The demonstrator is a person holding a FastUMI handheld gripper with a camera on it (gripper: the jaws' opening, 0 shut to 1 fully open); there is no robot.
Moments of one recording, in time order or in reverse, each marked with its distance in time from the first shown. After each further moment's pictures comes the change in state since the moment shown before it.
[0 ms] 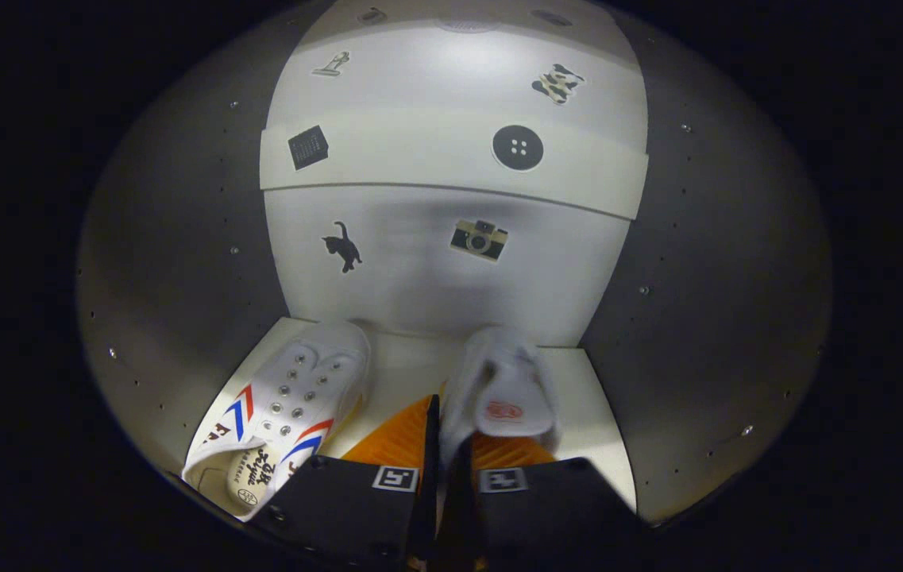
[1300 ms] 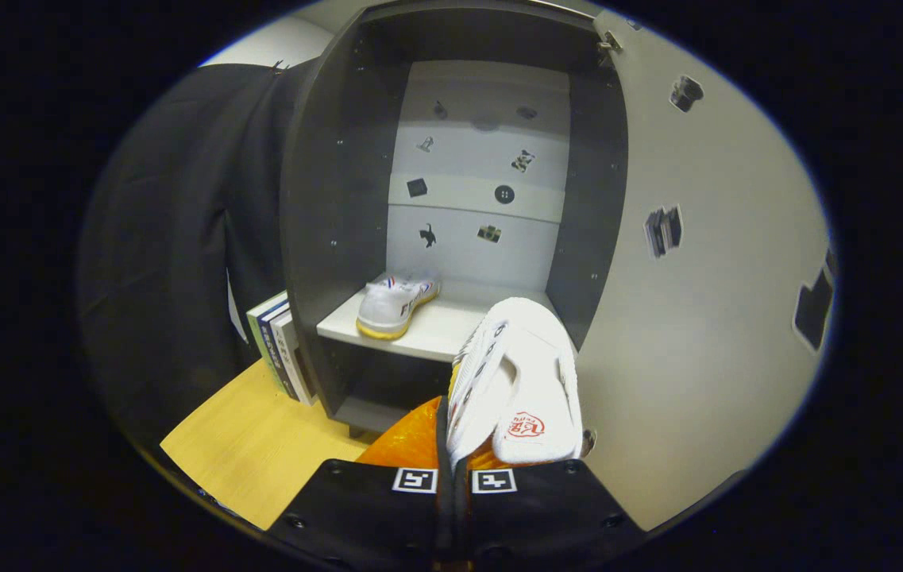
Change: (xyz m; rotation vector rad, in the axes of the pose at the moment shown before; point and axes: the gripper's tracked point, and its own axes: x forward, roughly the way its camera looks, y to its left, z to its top) arm -0.242 0.009 -0.108 -0.037 -0.201 0.068
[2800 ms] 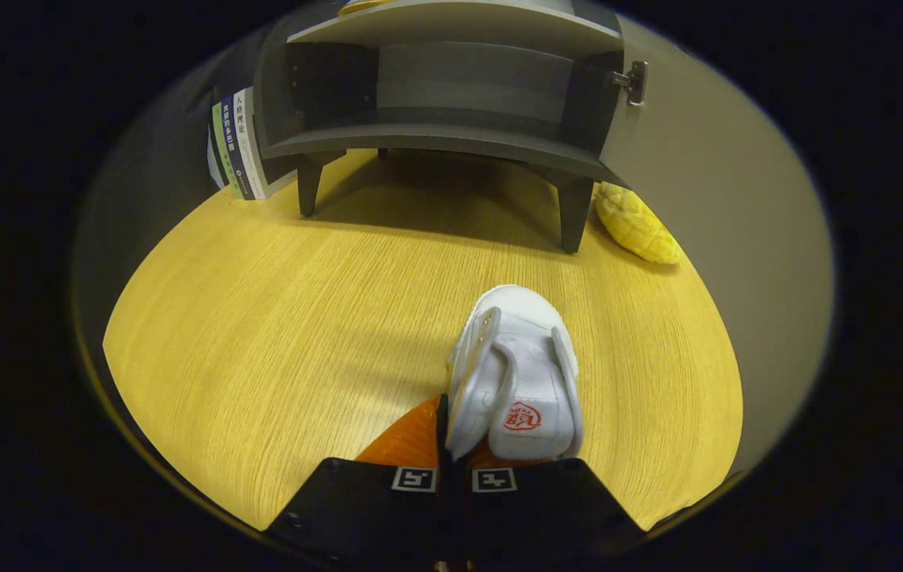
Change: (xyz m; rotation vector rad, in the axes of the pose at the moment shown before) arm 0.044 0.015 -0.386 0.010 0.535 0.068
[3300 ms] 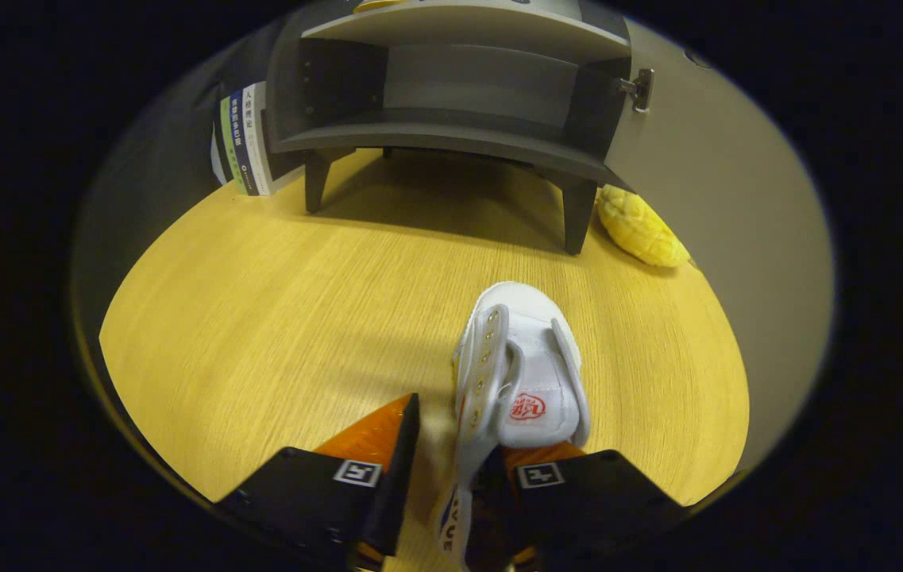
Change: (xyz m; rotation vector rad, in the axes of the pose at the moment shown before) arm 0.006 -0.002 -0.004 -0.021 -0.006 -0.050
